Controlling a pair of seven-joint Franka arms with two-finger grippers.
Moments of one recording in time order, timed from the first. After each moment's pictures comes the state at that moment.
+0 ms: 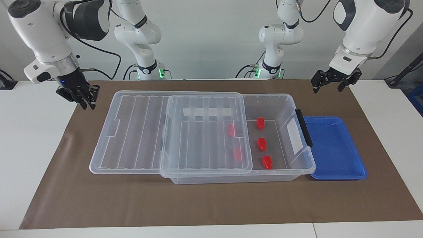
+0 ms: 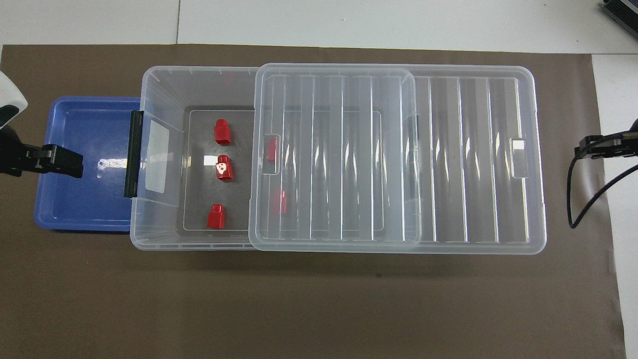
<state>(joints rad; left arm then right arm) -0.07 -0.01 -0.01 -1.62 0.06 1.55 0.00 -0.07 0.02 -0.05 -1.71 -0.01 1.80 -0.17</state>
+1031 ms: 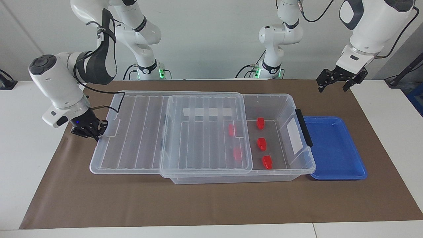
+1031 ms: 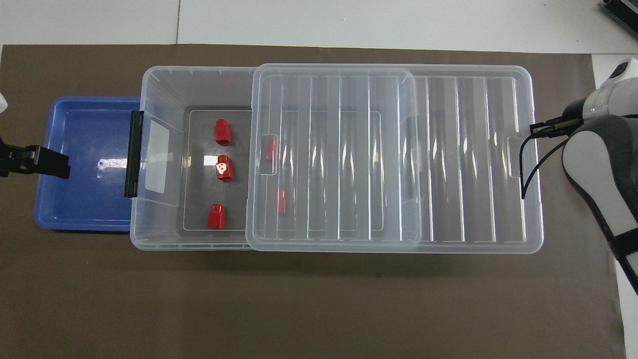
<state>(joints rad) -0.03 -0.02 -0.02 -1.62 0.06 1.55 0.05 -0.07 0.21 -0.03 -1.75 0.06 2.07 -0.29</state>
